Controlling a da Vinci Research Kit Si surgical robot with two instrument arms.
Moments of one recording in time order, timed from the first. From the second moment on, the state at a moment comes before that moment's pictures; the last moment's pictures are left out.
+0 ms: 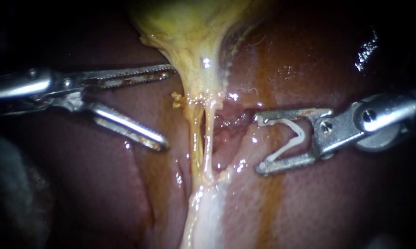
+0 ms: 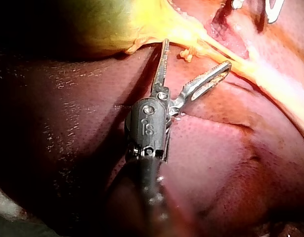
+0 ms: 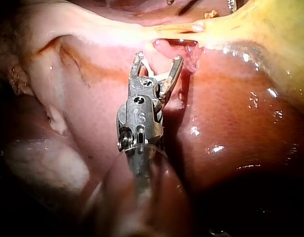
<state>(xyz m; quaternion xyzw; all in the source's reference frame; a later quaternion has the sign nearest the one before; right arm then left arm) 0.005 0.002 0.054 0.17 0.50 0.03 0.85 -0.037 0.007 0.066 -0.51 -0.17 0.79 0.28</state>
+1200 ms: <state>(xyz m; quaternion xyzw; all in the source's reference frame) 0.005 0.002 0.054 0.17 0.50 0.03 0.85 -0.035 0.007 0.065 -0.49 -0.21 0.77 0.34</state>
